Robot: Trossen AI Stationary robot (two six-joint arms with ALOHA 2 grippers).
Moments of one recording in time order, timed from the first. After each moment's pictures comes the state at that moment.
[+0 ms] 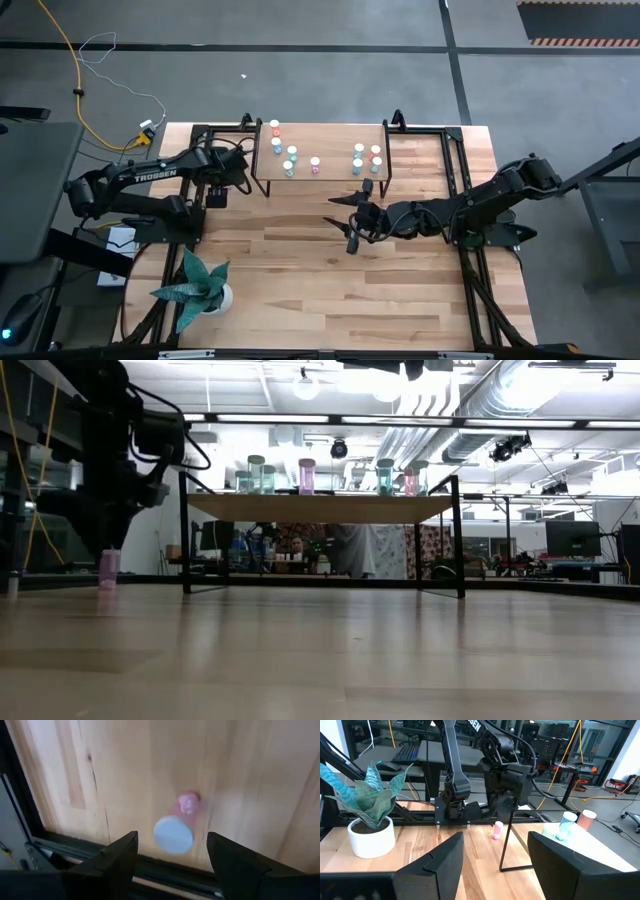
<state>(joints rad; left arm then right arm) 0.67 1.14 0.63 -0.97 -0.35 0.54 0.29 1.44 0.92 0.41 0.55 -0.09</state>
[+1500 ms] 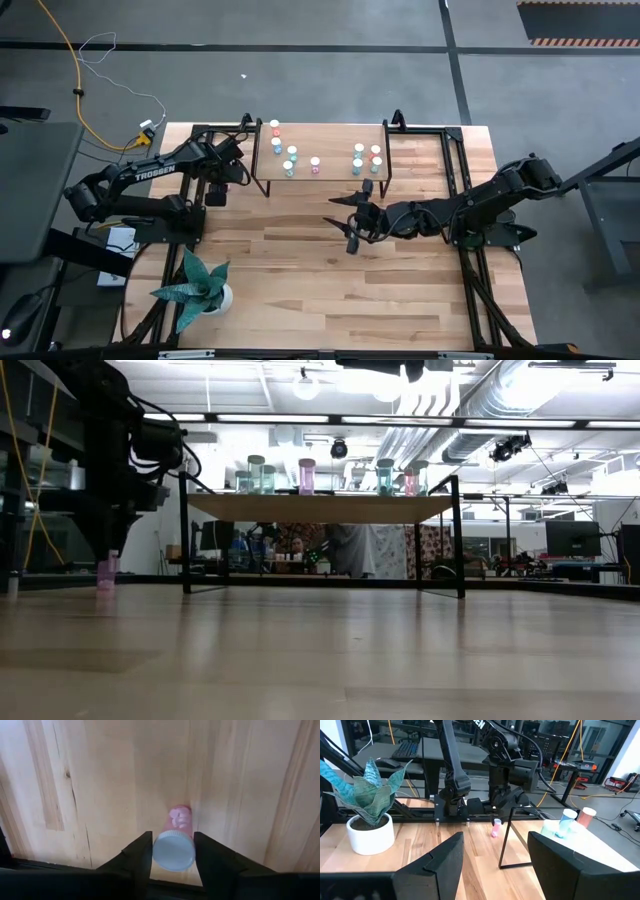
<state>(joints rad) 0.82 1.14 0.62 -0.92 -0.16 0.71 0.29 1.44 0.92 0.39 0.55 -0.08</state>
